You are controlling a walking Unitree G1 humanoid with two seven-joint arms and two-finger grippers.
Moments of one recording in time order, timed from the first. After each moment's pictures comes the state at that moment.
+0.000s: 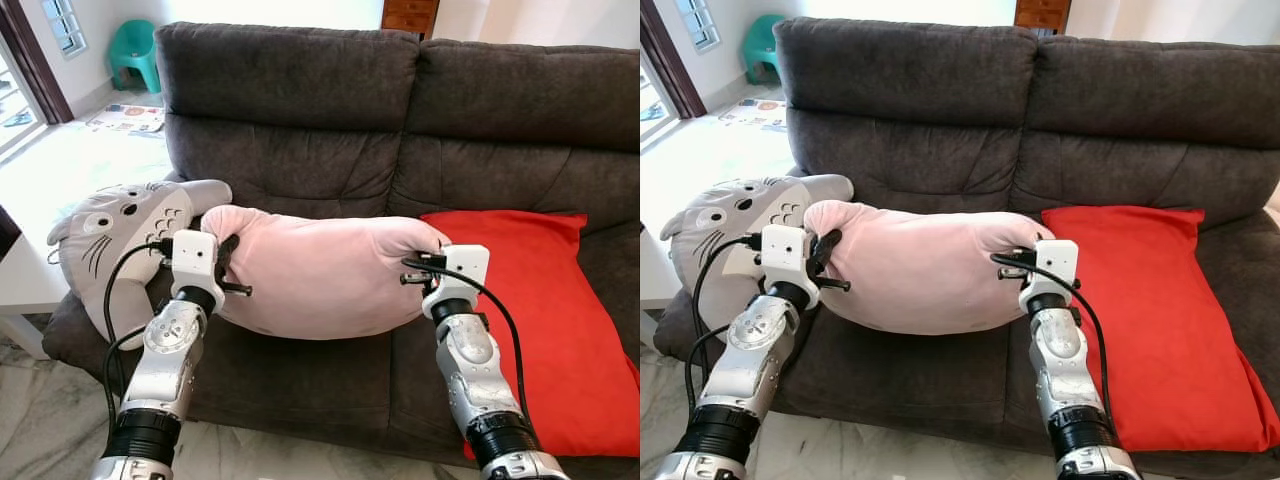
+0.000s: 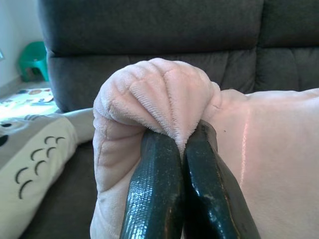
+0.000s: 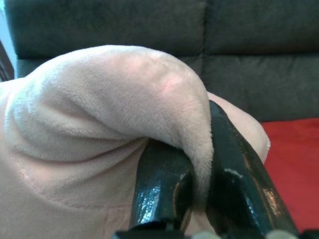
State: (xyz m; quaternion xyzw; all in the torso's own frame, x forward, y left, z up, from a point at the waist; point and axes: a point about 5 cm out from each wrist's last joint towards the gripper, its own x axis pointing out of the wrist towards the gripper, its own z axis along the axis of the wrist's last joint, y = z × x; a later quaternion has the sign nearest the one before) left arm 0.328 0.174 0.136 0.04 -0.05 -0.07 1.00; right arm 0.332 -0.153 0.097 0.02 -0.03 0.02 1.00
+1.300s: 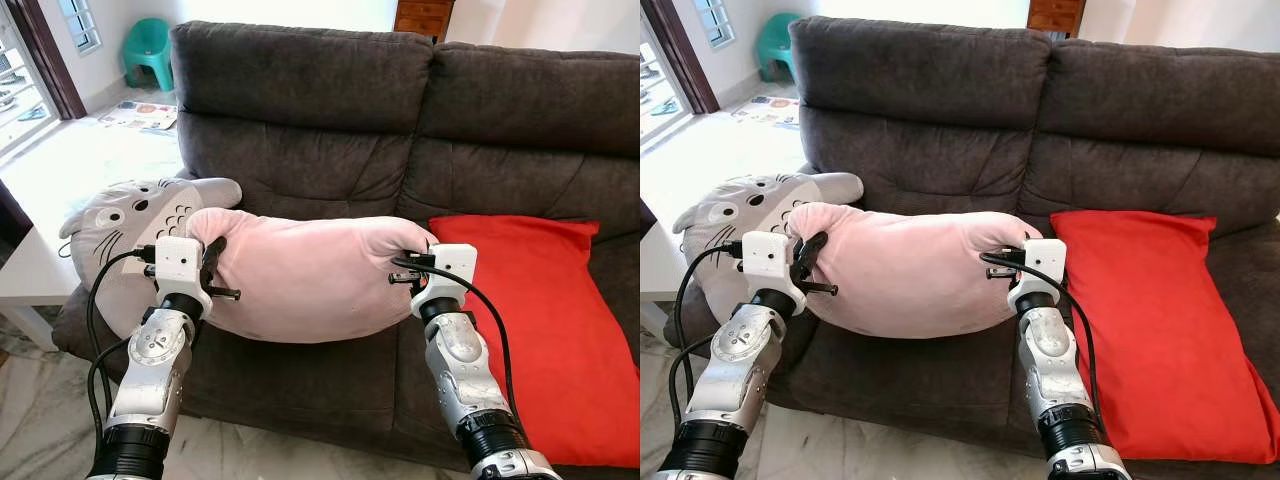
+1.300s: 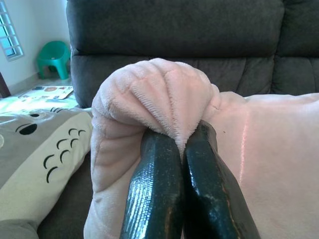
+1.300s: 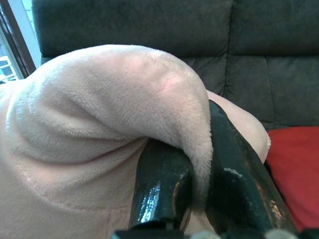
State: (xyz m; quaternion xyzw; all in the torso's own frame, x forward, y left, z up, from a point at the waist) left arm 0.317 0.183 0.135 0.03 -0.06 -0.05 1.00; right arm 0.334 -0.143 0.098 0.02 -0.03 0.04 1.00
